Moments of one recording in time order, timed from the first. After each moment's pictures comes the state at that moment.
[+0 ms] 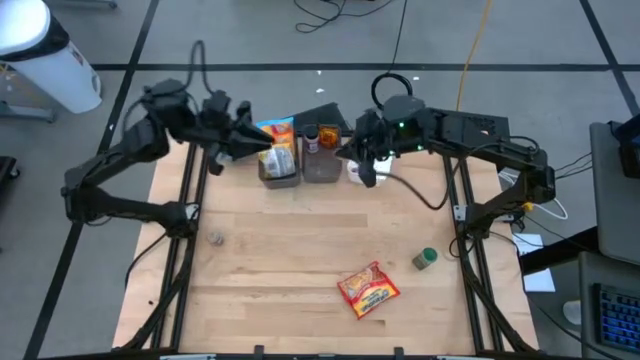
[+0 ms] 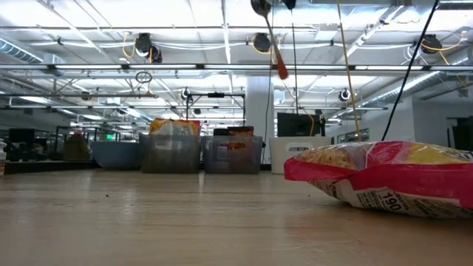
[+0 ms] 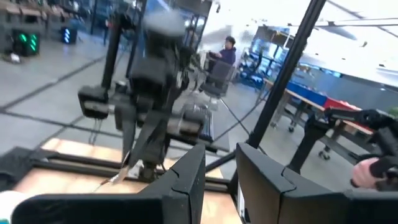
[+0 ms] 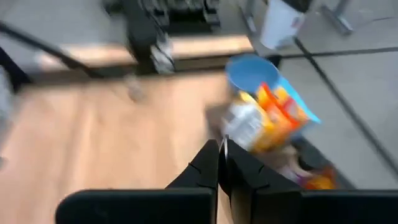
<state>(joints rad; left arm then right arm) 0.42 1.09 1.38 -0.24 0.65 -0.33 -0.23 1.46 1.68 -0.65 -0.16 0.04</state>
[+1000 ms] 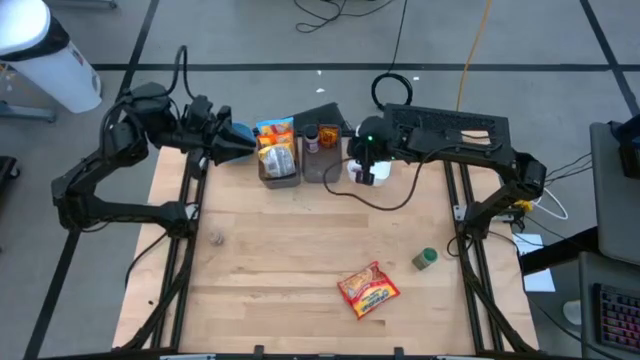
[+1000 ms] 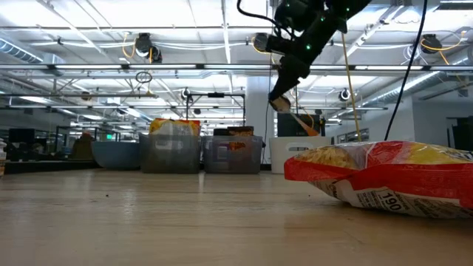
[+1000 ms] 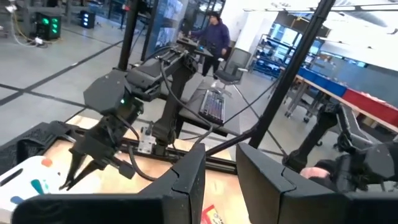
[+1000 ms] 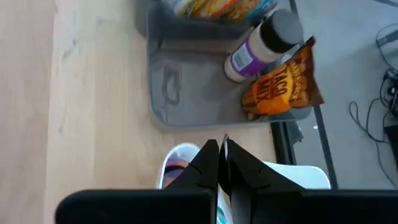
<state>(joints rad) 0.46 0.98 1.38 -0.45 0.63 -0.28 -0.41 1.54 1.24 -0.49 0.08 -0.39</state>
